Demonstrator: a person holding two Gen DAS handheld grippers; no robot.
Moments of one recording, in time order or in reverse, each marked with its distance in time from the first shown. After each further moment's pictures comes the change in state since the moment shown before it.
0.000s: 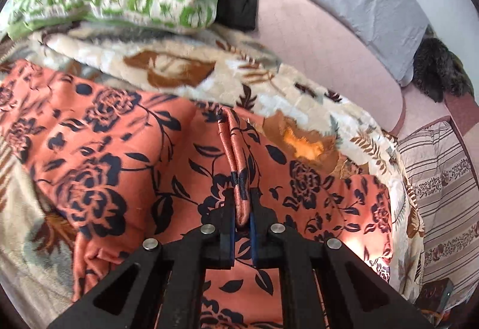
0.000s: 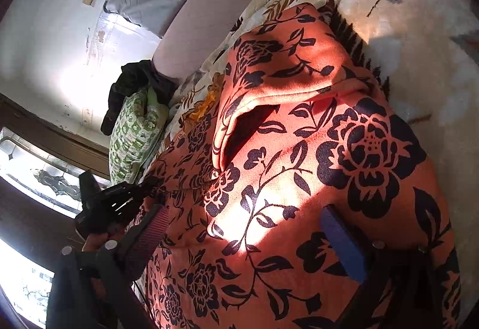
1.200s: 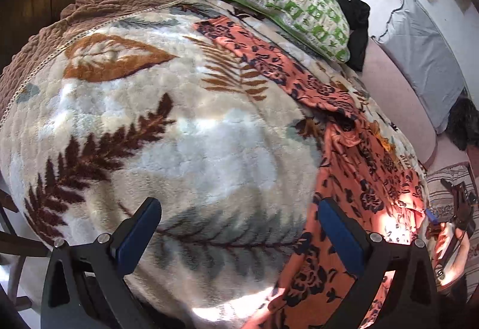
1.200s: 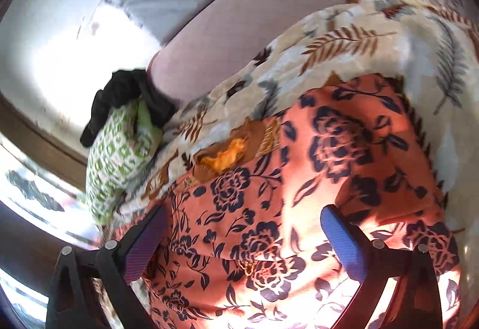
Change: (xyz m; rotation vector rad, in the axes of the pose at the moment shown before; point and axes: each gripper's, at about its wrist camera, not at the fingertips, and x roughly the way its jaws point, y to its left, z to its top) left arm -0.172 0.190 -0.121 -0.255 -0.051 0.155; right arm 0.040 0.083 0.062 -0.049 -0.097 -0.139
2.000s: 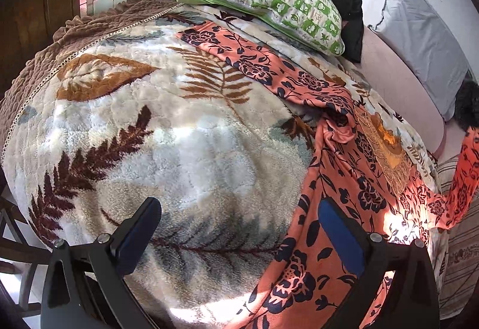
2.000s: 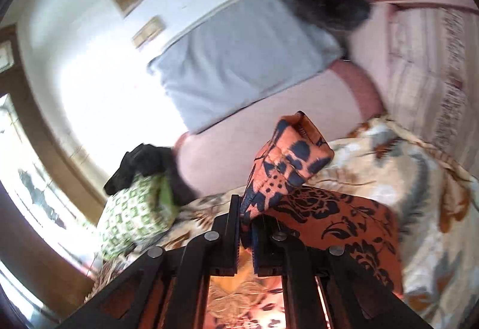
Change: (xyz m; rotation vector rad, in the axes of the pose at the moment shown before) left arm 0.001 -0.020 -0.002 0.050 -0.021 0.100; right arm -0.129 0.062 0.088 -0.306 -0.298 0.034
